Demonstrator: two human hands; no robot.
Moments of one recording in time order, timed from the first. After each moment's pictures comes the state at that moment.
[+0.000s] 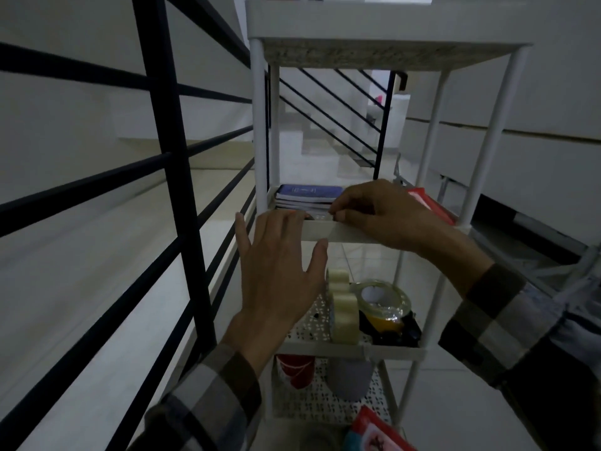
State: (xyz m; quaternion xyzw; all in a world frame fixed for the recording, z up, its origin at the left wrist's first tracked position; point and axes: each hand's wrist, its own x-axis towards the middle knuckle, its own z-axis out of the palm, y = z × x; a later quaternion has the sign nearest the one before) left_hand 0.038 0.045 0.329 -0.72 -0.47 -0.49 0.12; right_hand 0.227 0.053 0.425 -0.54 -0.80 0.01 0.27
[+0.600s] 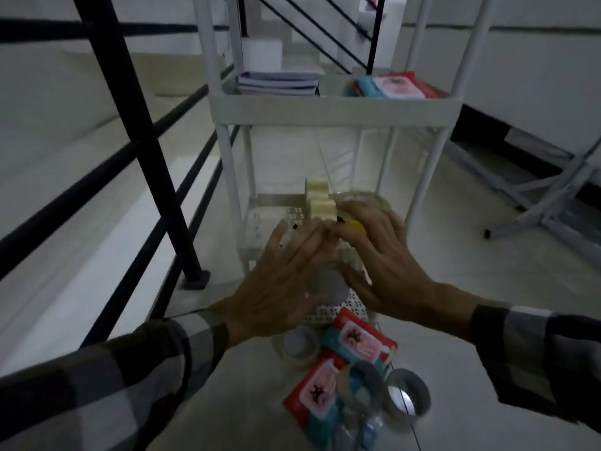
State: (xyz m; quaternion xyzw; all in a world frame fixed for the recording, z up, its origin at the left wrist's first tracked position) left_hand 0.038 0.015 0.162 -0.92 -0.24 -0.27 0.13; right_hand 0.266 -0.029 0.202 -0.43 -0.84 -0.16 0.28
